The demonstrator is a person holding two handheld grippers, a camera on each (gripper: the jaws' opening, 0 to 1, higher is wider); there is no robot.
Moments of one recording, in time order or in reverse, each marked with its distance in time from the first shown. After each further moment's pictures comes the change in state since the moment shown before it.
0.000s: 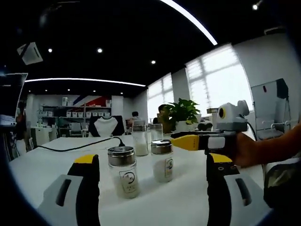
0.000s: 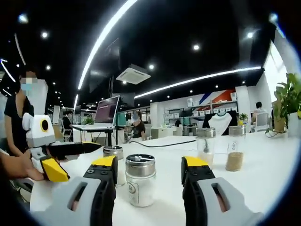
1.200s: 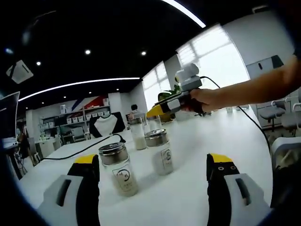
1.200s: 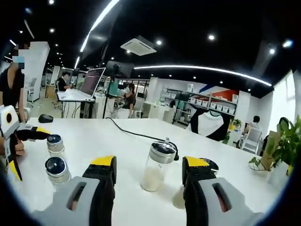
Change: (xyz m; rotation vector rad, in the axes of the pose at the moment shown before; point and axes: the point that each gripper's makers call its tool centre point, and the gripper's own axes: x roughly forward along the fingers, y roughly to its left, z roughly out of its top) left arm 0.006 -0.010 -0.009 0.136 0.059 -0.007; right arm 0.064 -0.111 0.034 -0.261 0.294 -0.059
